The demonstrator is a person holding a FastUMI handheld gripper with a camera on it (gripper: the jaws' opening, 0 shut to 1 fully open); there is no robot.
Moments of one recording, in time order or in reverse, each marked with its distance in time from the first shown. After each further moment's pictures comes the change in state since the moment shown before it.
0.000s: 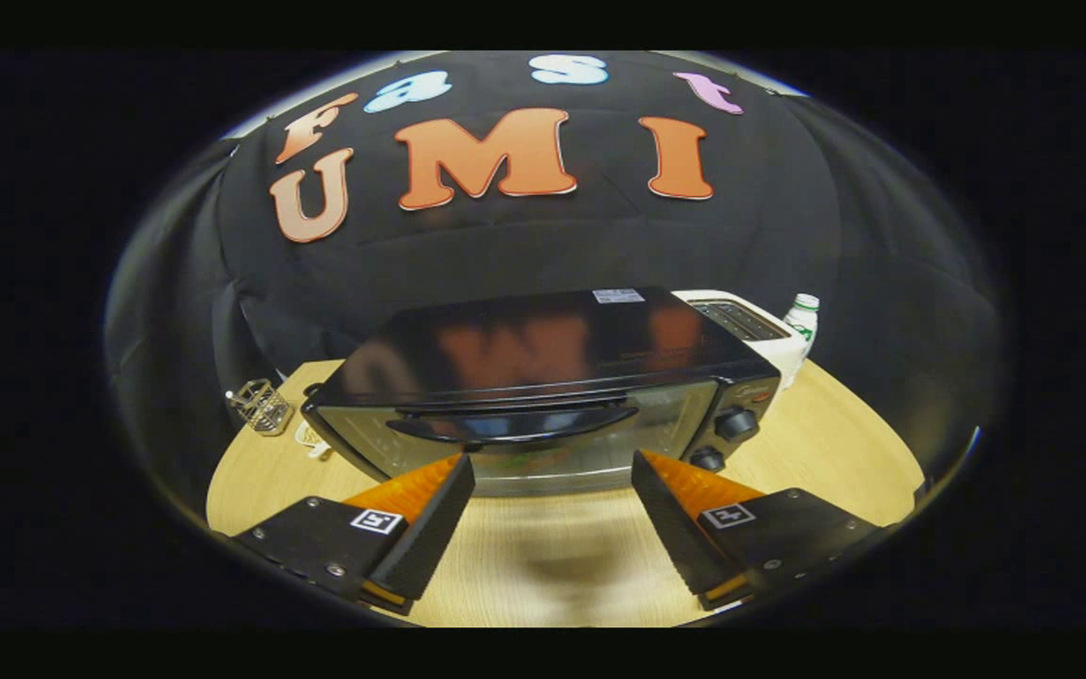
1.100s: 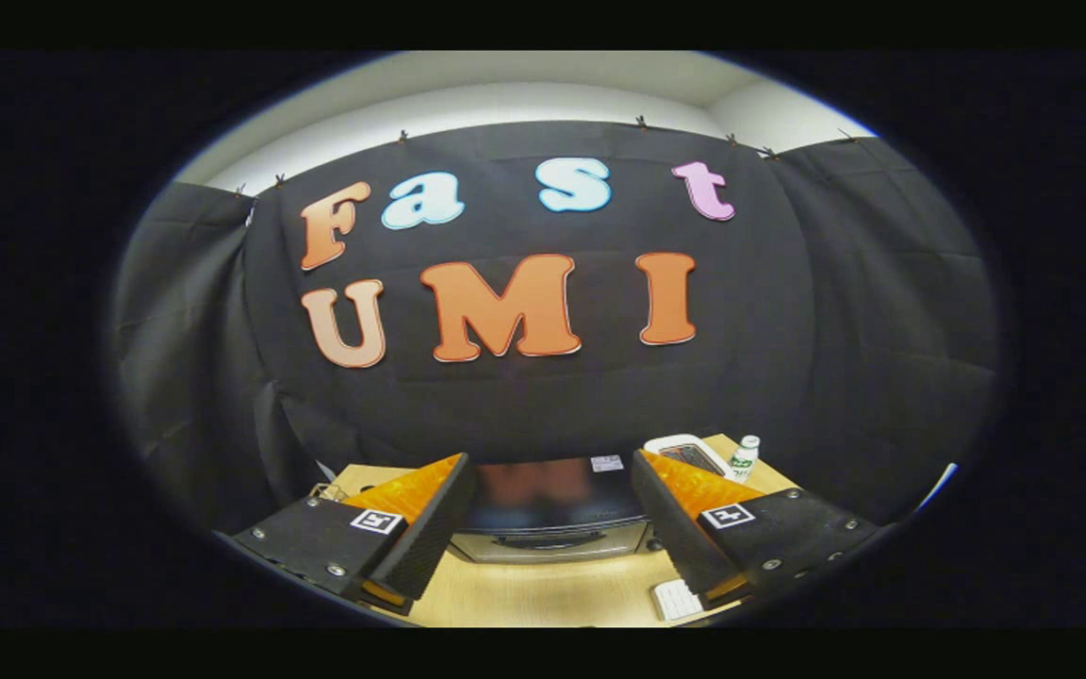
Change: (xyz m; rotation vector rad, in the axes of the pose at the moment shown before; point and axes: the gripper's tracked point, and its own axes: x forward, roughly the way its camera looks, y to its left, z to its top) arm -0.175 0.017 0.207 0.007 -0.362 0.028
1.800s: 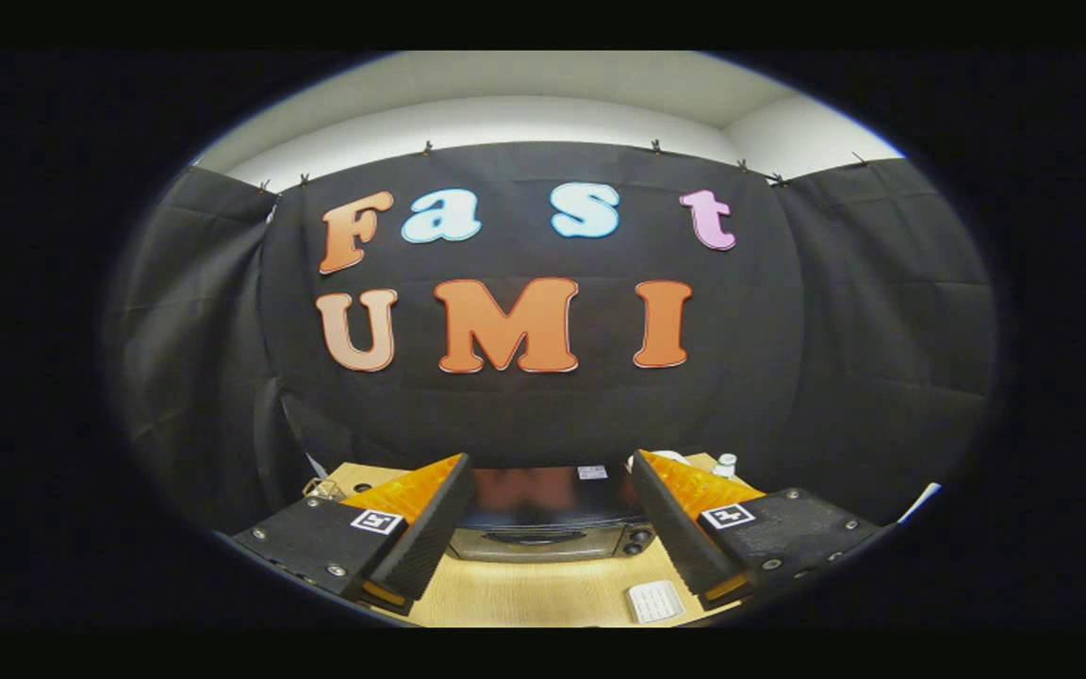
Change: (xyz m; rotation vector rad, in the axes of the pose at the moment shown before) arm -0.038 0.003 0.016 -0.059 -0.051 -0.003
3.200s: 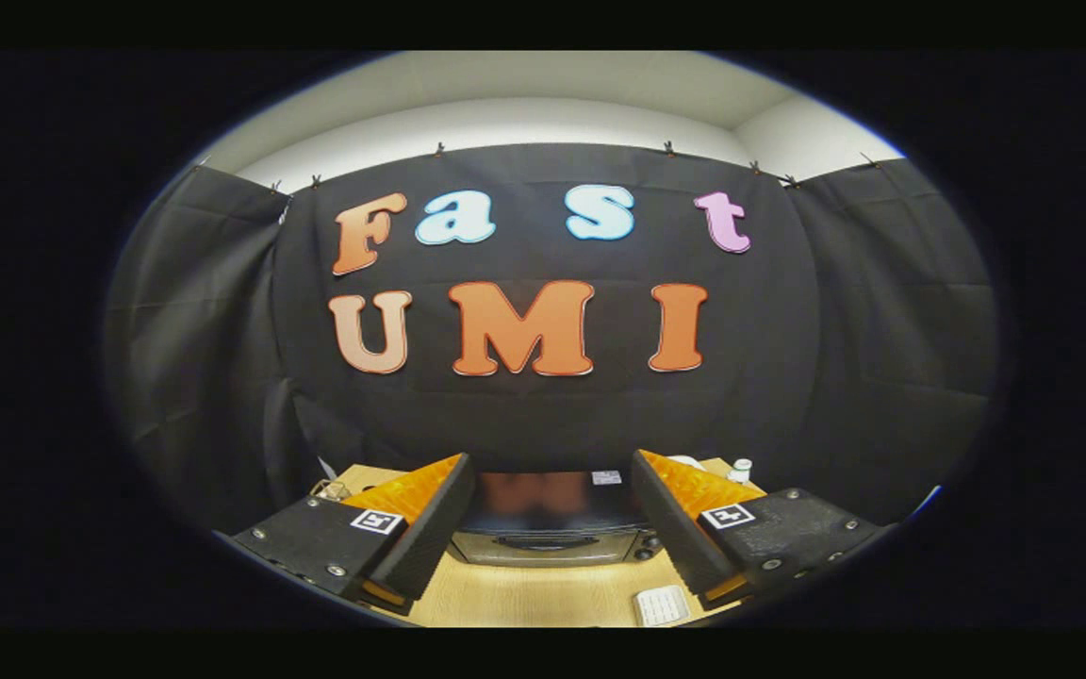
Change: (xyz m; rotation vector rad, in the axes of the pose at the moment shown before) arm 0.013 0.002 -0.004 0.002 -0.017 0.039
